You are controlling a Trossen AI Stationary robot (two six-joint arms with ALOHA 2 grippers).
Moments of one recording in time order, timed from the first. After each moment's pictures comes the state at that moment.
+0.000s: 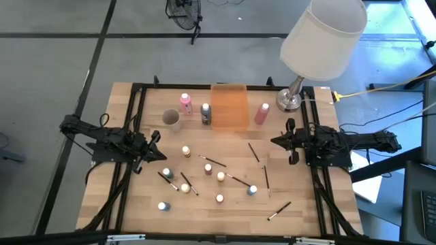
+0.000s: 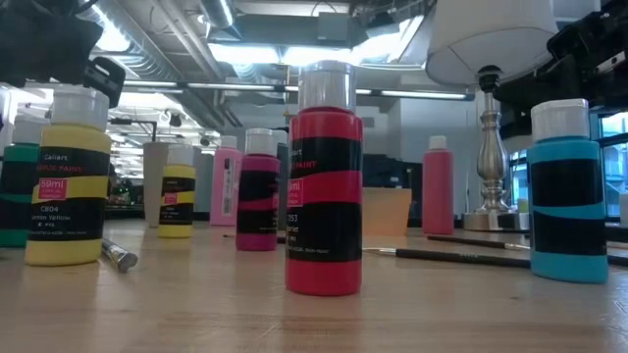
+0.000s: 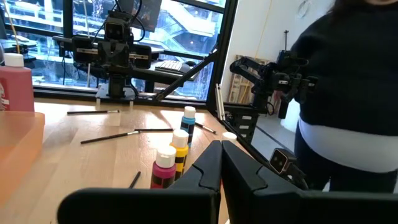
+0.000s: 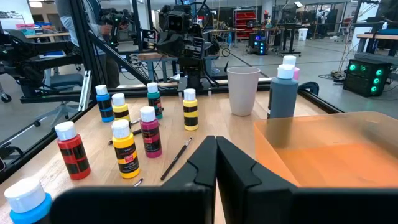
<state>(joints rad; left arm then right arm) -0.32 0.00 0.01 0.05 -0.02 -0.20 0.07 0.13 0.01 0.09 0.08 0.06</state>
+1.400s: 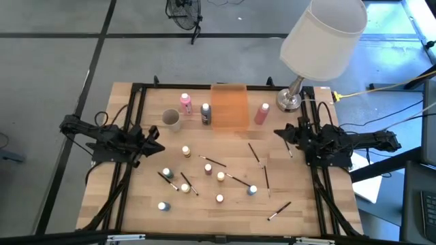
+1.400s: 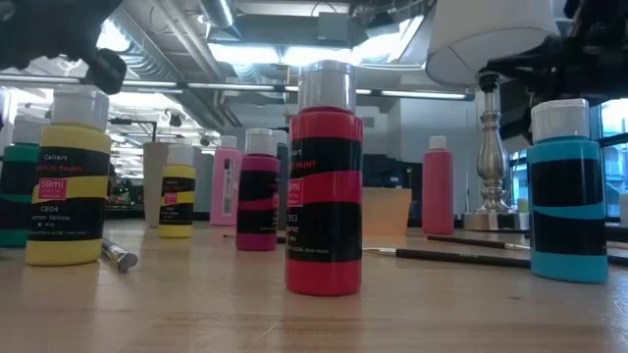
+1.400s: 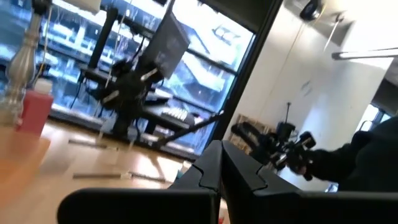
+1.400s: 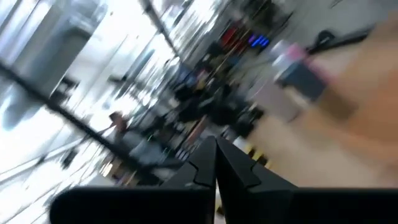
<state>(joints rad) -0.32 0.00 0.01 0.28 -0.14 -0.39 0.09 0.13 0.01 0.28 0.24 0.93</state>
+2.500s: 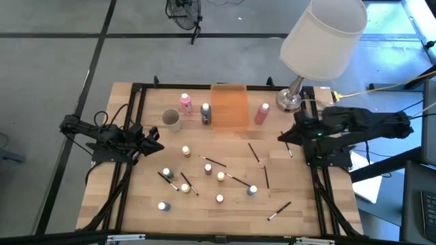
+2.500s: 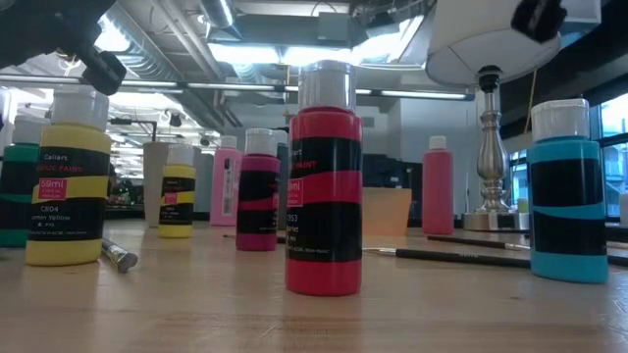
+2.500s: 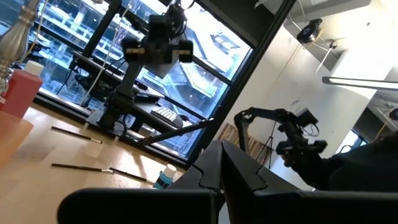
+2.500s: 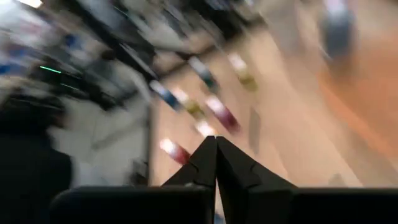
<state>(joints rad) -0.32 0.00 0.01 0.29 -0.15 -0.54 0.17 0.70 0.91 -0.69 0.00 0.64</state>
